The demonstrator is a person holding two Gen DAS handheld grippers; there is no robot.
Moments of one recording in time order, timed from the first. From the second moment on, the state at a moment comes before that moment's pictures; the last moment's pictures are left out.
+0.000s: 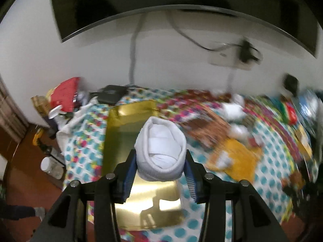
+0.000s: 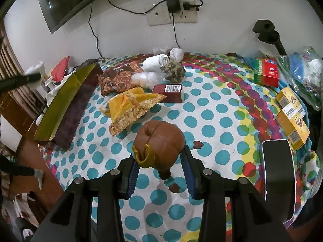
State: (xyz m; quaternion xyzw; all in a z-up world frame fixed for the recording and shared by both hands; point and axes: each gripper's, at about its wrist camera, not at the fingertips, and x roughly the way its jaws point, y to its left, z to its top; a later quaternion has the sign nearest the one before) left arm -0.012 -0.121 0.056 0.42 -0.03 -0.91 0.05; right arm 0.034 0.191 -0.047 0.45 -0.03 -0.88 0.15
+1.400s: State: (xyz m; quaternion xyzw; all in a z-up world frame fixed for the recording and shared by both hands) left arm -0.183 -0.222 -0.063 0.48 0.02 -0.87 0.11; right arm -0.002 0.167 -0.077 0.48 -0.01 -0.87 0.13
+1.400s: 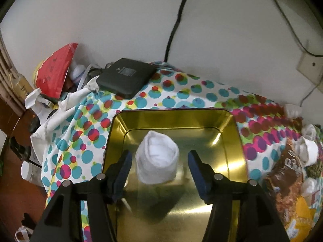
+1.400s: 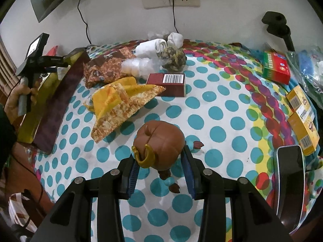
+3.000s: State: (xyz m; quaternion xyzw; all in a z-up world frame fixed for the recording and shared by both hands) left arm 0.123 -0.303 -0.031 0.45 0.09 -0.87 0.17; right arm -0.177 -0.223 -0.074 0.51 0.15 -0.81 0.25
